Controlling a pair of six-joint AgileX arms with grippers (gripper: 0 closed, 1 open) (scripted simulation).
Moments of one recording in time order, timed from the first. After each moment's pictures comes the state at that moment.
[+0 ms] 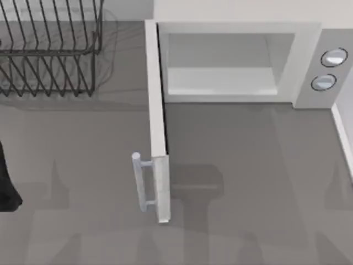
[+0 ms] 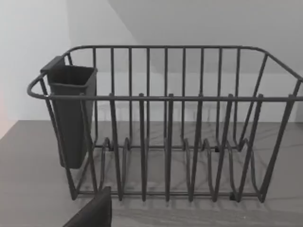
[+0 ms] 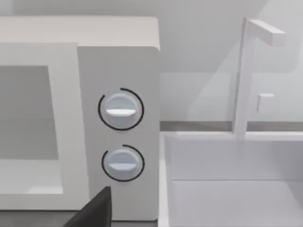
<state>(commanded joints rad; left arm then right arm) 0.00 0.00 0.00 0.00 0.00 0.00 0.00 0.00 0.00 0.00 0.00 0.00</state>
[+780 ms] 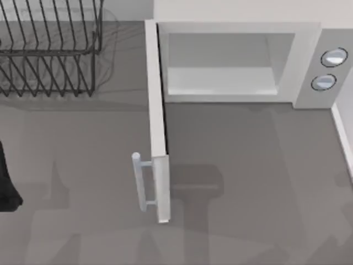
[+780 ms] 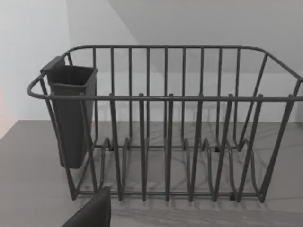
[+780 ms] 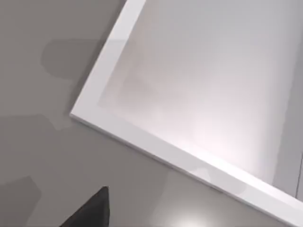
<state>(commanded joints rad) 0.00 0.00 0.00 0.00 0.00 0.00 -0.11 0.66 0.38 -0.50 0.00 -0.63</state>
